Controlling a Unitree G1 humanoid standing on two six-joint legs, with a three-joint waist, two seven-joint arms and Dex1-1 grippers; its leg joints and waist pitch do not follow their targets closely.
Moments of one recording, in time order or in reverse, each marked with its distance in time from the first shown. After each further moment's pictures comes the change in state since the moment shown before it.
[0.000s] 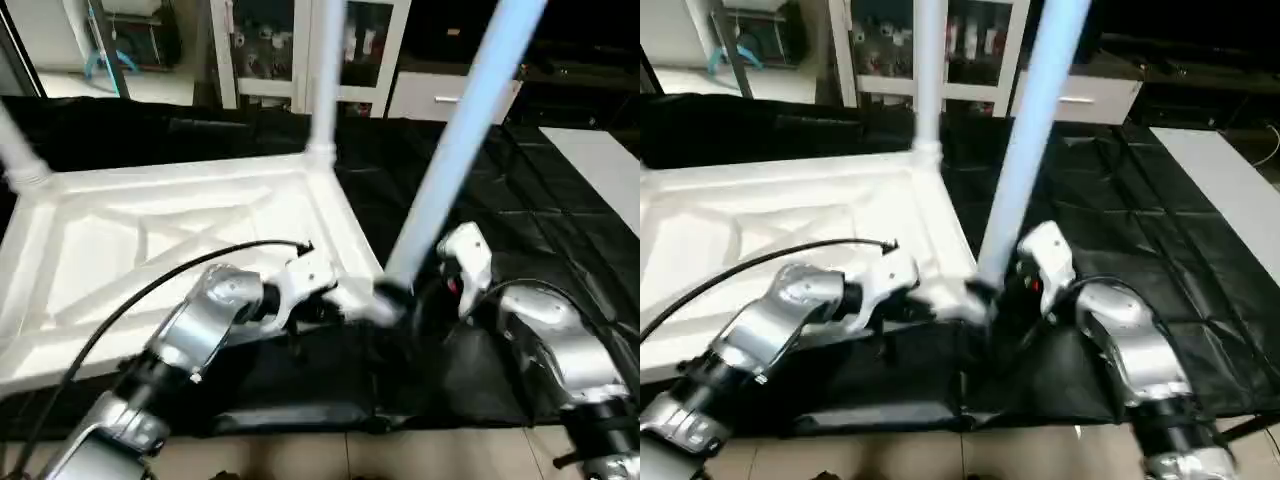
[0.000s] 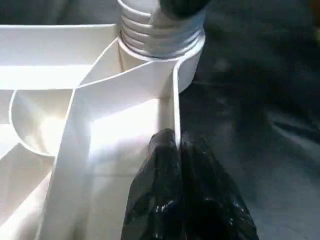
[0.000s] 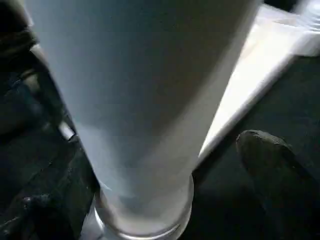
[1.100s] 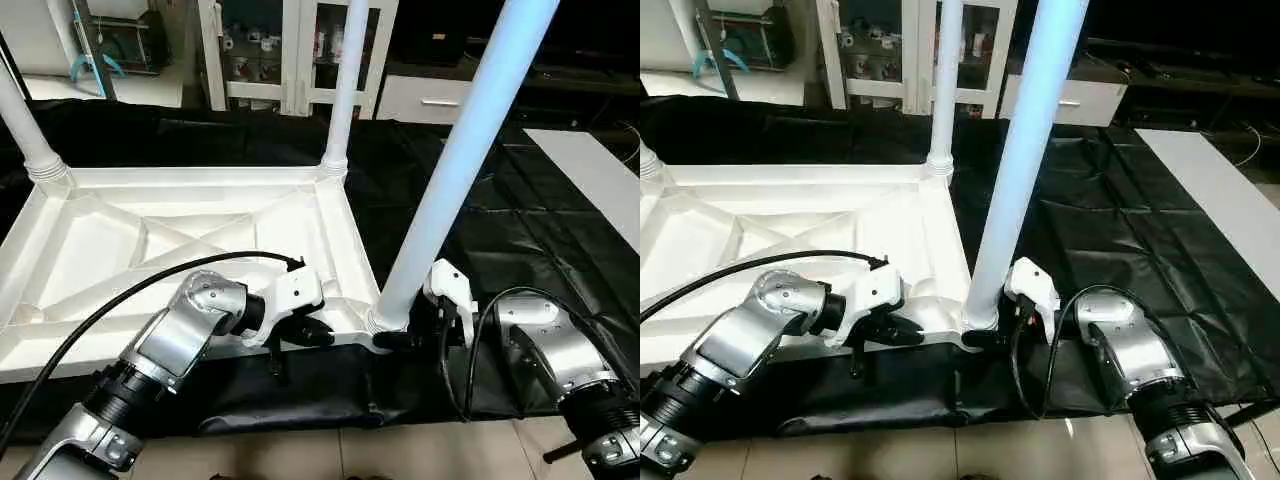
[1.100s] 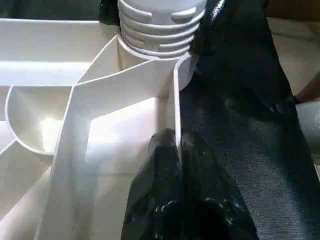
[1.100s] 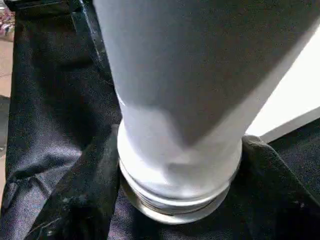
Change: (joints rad) left arm 0.025 0.071 -0.015 -0.049 -0.032 0.022 -0.062; right arm -0.091 0.012 0.107 0.279 -0.051 -0.211 0.263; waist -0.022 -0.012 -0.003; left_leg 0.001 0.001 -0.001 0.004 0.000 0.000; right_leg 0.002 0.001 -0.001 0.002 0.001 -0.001
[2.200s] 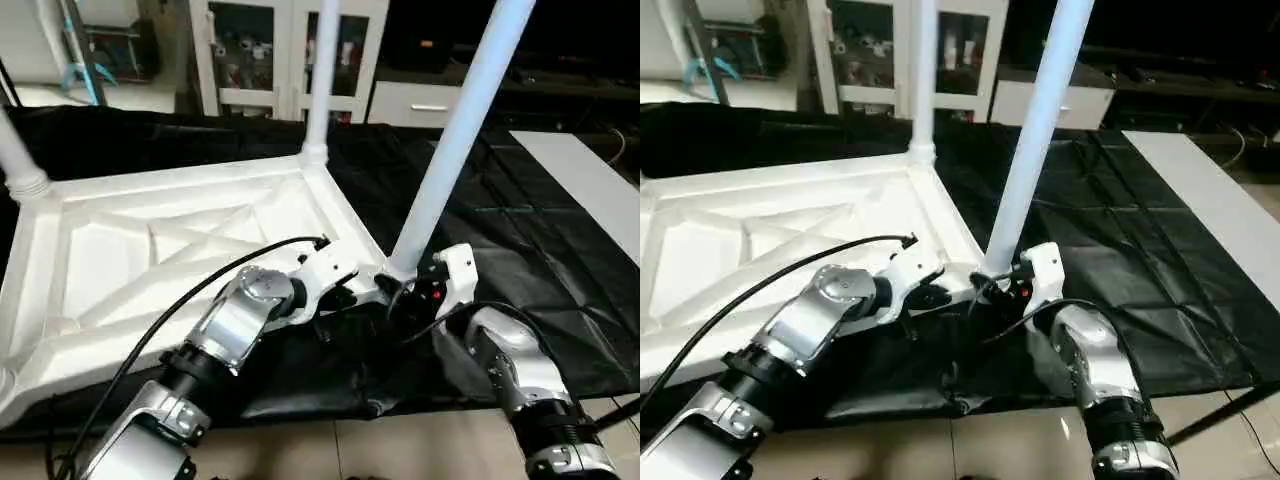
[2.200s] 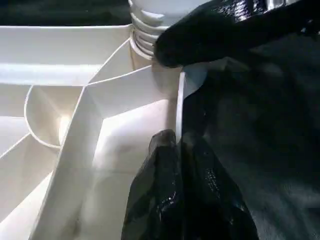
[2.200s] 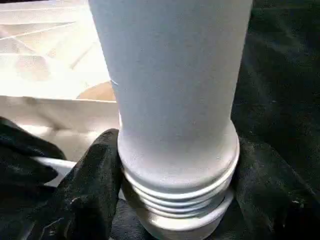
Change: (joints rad) left arm -0.127 -0.274 0.042 0.266 0.113 0.039 0.415; right arm 0.019 0.312 -0.252 0.118 0.020 0.057 -0.620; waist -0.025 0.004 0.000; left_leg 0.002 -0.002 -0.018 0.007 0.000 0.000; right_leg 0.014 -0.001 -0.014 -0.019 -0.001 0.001
